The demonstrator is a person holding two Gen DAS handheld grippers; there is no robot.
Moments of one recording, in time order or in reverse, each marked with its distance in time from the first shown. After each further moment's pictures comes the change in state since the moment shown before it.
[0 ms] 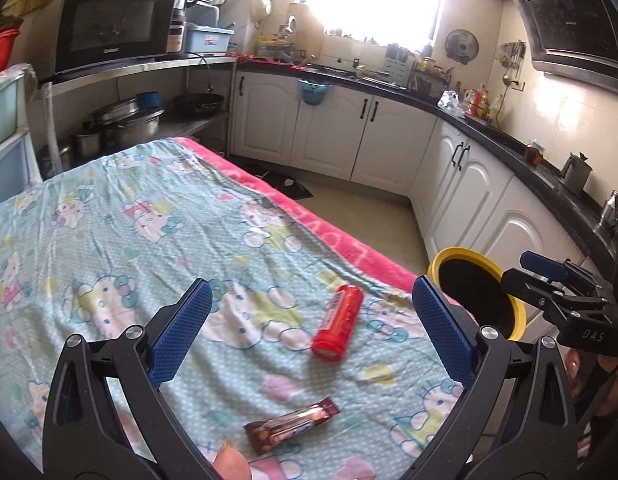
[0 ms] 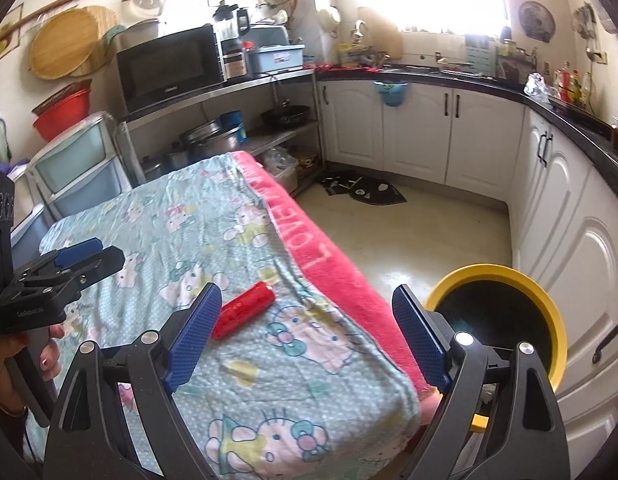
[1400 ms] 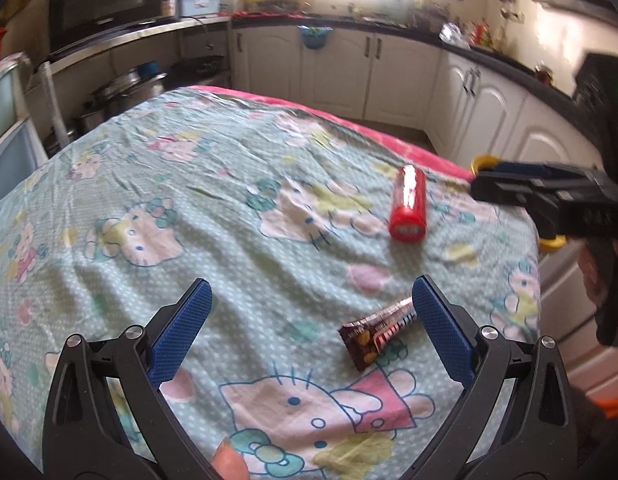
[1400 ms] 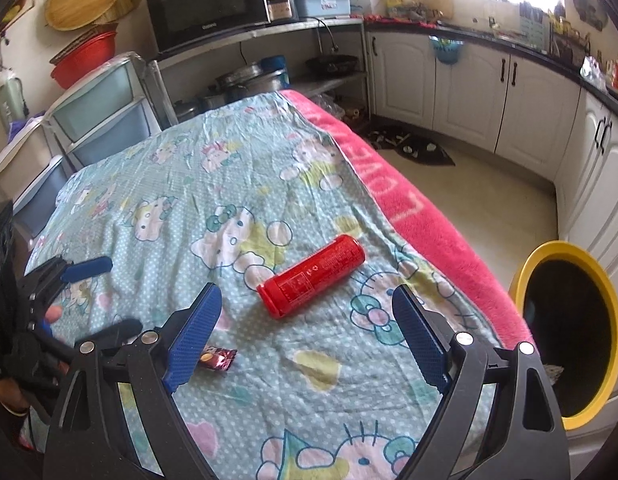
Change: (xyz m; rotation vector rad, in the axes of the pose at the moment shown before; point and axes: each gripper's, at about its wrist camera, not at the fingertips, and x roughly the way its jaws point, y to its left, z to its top) left arm 0.015 0.045 -0.075 0.147 0.182 0.046; right arm 0.088 0.054 -0.022 -0.052 0.187 0.120
